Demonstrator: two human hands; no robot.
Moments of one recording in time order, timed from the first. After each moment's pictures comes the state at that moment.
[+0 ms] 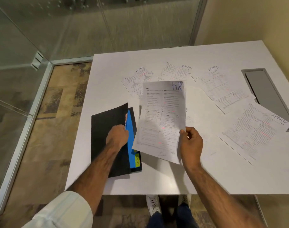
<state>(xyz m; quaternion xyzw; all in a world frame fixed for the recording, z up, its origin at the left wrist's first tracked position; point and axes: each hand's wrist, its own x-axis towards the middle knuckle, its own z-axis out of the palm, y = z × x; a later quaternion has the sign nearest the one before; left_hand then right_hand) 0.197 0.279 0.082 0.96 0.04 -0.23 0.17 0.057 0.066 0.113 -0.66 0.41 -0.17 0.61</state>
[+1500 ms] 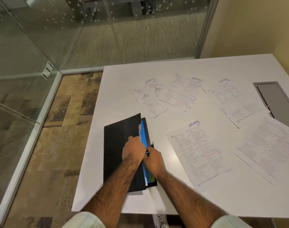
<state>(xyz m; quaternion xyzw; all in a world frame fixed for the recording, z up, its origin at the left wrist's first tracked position) 0.197 0.265 0.081 0.97 -0.01 -0.19 0.12 0.131 0.193 0.041 -0.81 0.24 0.14 0.52</state>
